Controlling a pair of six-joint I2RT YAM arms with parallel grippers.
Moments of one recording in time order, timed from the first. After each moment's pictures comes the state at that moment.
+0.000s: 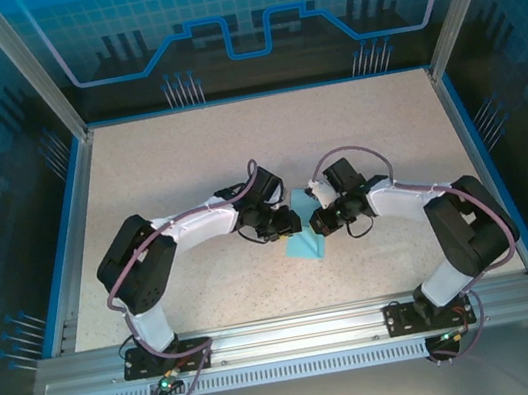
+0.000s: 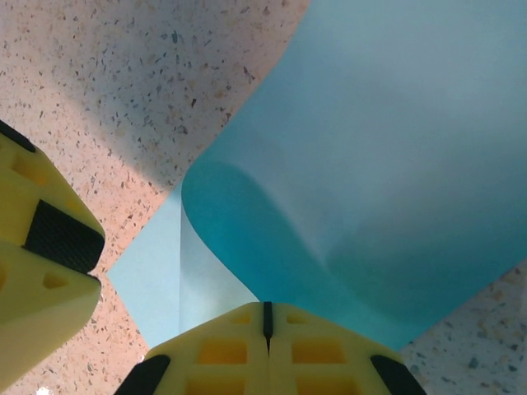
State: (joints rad) left arm -0.71 1.82 1.14 -0.42 0.41 -0.82; right arm 0.45 1.58 0.78 -0.34 -0.42 0.11
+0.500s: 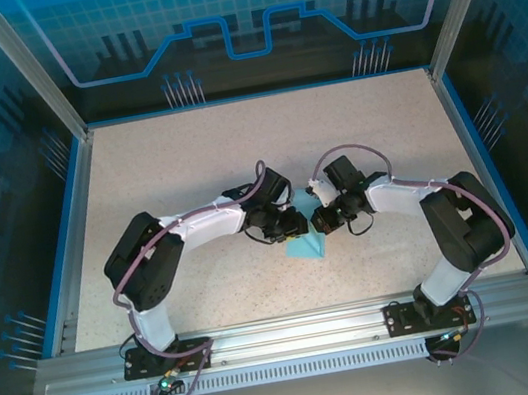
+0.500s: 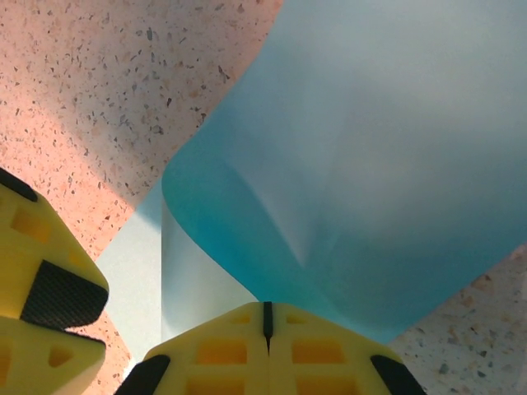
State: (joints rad) left arm -0.75 1.86 1.17 -0.41 0.42 -0.84; right arm 0.43 1.61 0.80 -0.36 -0.42 0.08
